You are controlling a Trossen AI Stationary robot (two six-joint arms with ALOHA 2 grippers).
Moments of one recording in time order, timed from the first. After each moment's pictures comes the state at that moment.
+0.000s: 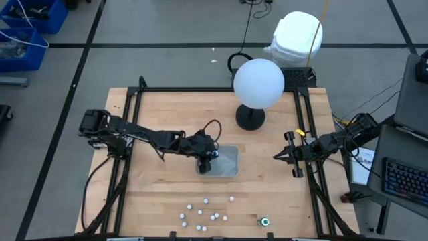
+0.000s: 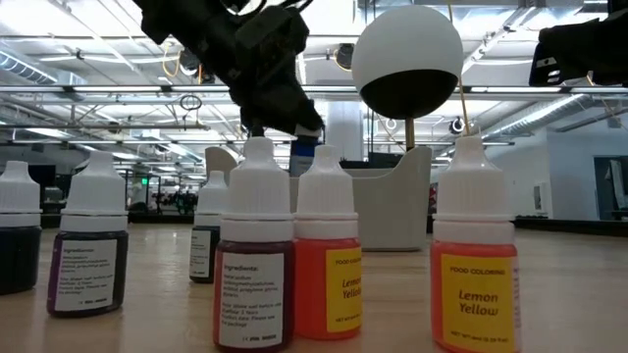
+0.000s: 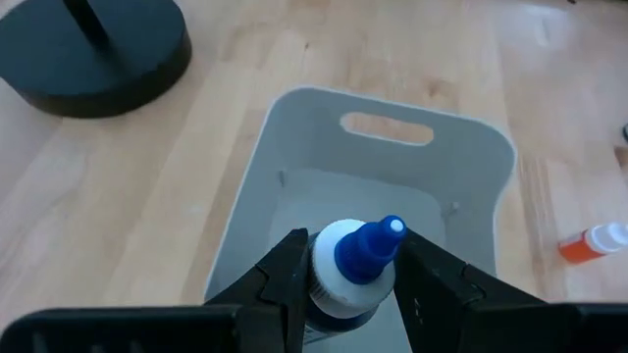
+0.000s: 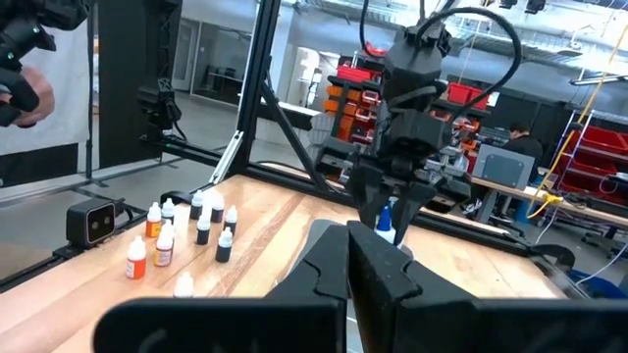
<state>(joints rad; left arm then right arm) -0.10 1.64 0.99 -0.03 -0.13 -0.25 0.48 0.08 0.02 0.17 0.26 -0.25</state>
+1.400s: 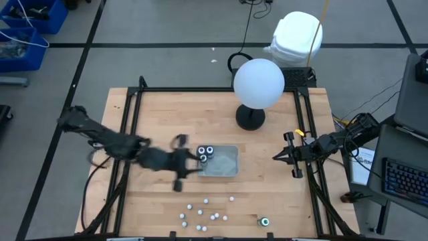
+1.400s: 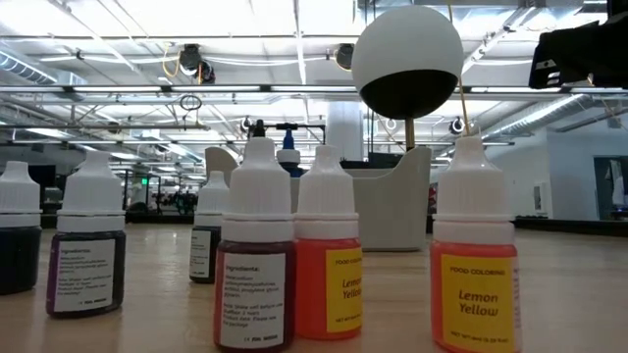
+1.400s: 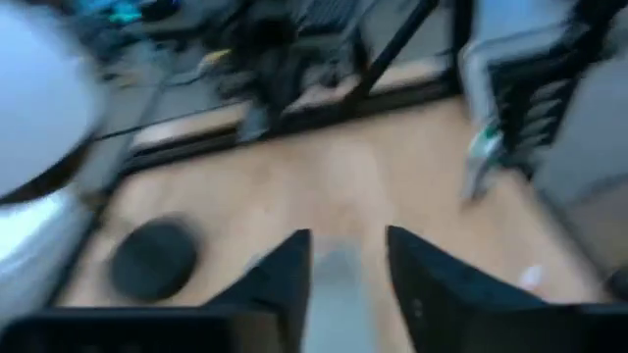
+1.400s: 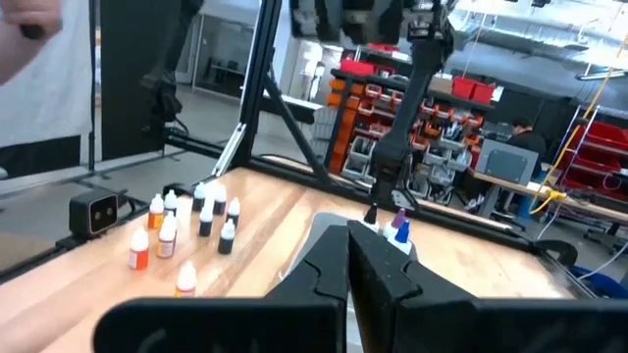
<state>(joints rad) -0.46 1.30 1.19 -0.32 -0.44 0.02 0.48 0.10 0.02 0.16 0.26 -0.25</state>
